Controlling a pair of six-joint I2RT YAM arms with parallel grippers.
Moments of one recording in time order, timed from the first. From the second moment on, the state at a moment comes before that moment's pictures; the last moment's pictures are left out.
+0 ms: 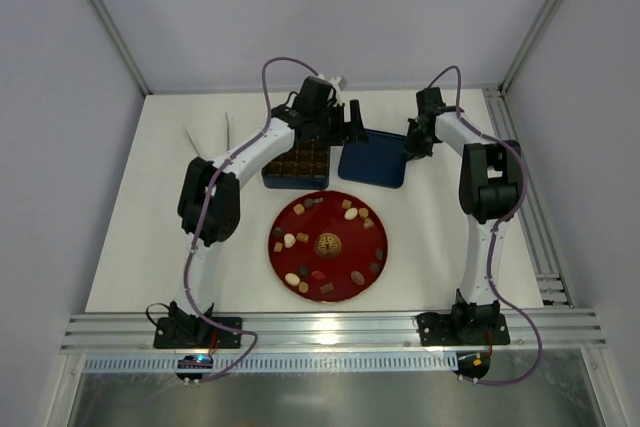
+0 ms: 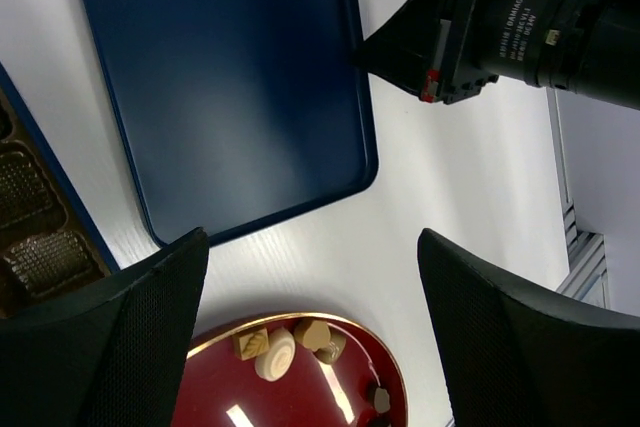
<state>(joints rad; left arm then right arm) -0.58 2.13 1.88 -0.43 0.33 -0.53 0.11 2.18 1.67 -0.62 -0.02 0.36</state>
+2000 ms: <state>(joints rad) -0.60 2.52 2.21 -0.44 0.34 -0.65 -0.09 2.00 1.45 -0.54 -0.44 0.38</state>
